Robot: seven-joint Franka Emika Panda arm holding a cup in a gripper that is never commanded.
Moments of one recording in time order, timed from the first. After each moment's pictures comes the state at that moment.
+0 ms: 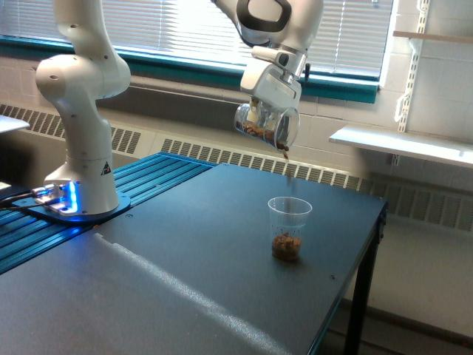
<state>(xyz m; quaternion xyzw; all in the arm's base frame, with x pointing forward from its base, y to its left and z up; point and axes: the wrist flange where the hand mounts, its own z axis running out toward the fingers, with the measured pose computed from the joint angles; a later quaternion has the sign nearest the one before) 0.468 0.086 0.390 0.87 -0.46 0.02 0.19</state>
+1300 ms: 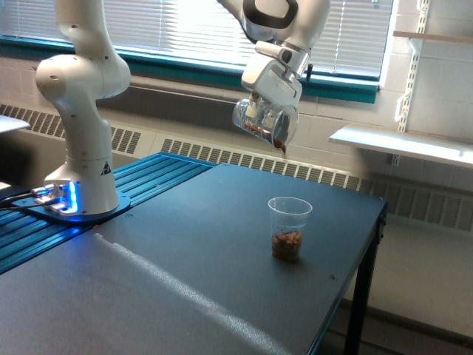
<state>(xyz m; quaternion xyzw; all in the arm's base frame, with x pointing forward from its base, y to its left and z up) 0.472 0.085 0.396 0.86 -0.46 0.00 0.22</state>
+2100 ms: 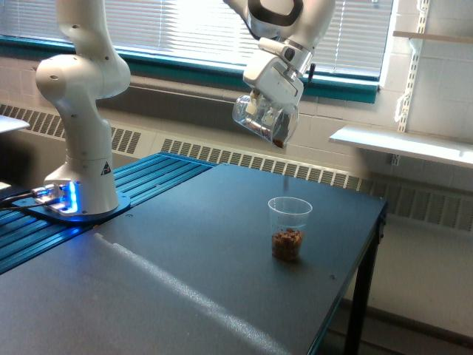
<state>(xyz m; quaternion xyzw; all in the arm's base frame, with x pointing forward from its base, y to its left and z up) 0.477 0.084 0.400 0.86 -0.45 -0.01 0.24</state>
